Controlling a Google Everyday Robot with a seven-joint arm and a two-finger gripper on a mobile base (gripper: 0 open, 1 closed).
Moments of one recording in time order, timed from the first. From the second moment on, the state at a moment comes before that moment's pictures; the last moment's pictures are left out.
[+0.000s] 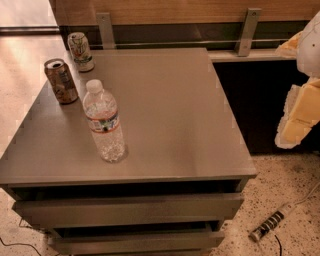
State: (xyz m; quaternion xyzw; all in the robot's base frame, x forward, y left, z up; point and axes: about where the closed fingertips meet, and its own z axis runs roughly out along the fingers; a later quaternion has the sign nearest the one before) arm 0.438 -0.214 0.986 -0.60 0.78 -0.05 0.17
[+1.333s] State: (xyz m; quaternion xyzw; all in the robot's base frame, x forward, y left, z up) arm 0.458 -0.176 0.927 -0.60 0.74 0.14 0.28
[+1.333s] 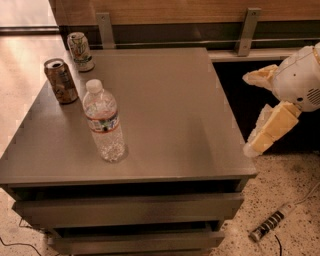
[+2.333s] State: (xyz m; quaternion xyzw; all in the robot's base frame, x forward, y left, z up) arm 0.449 -0.054 0.956 -0.55 0.60 0.37 0.45
